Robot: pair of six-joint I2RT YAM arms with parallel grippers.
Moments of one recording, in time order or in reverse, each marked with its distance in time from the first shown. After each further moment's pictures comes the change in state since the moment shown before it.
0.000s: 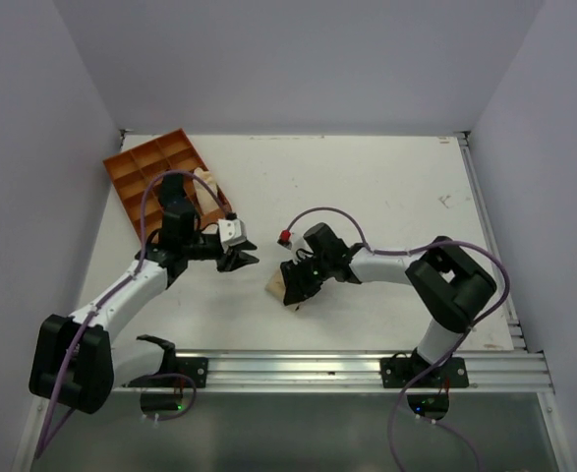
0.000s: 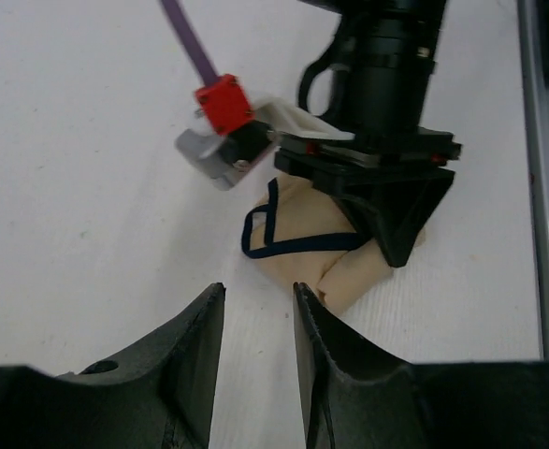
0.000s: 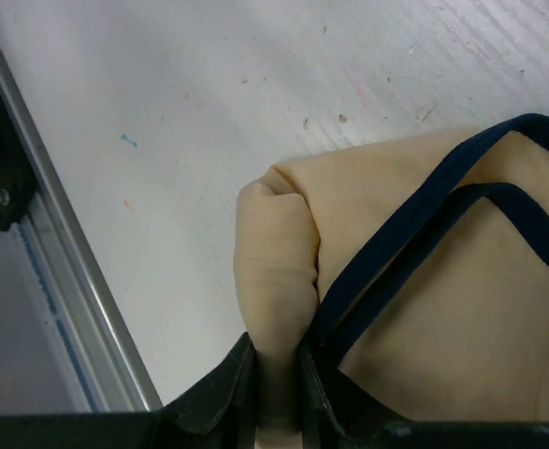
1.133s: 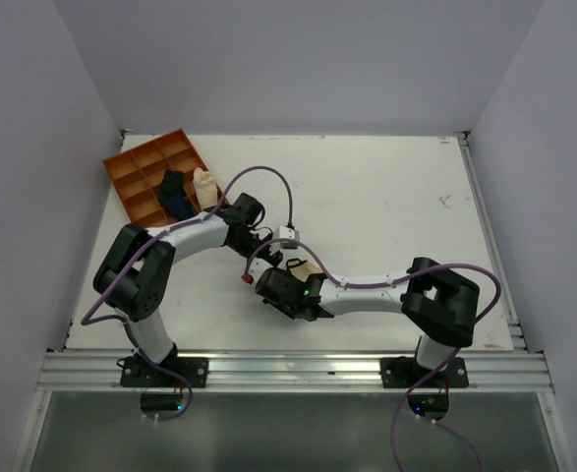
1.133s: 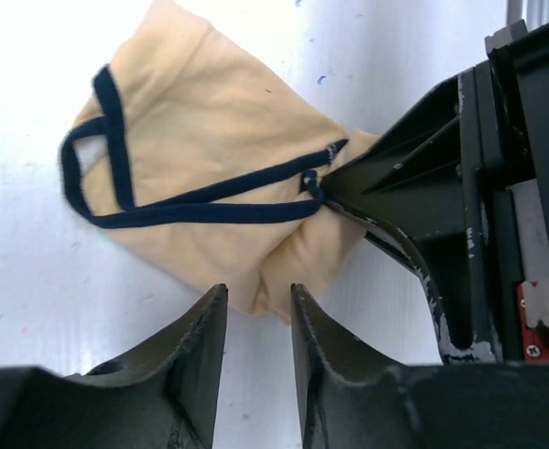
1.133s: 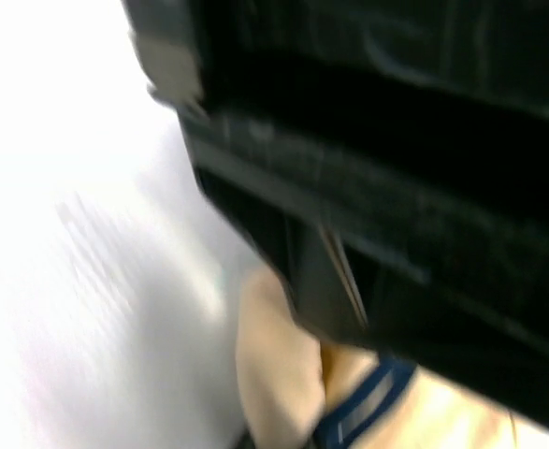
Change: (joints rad) left arm -0.266 0.606 0.407 -0.524 -0.132 0.205; right arm 0.402 0.036 0.159 -0.277 0.858 -0.113
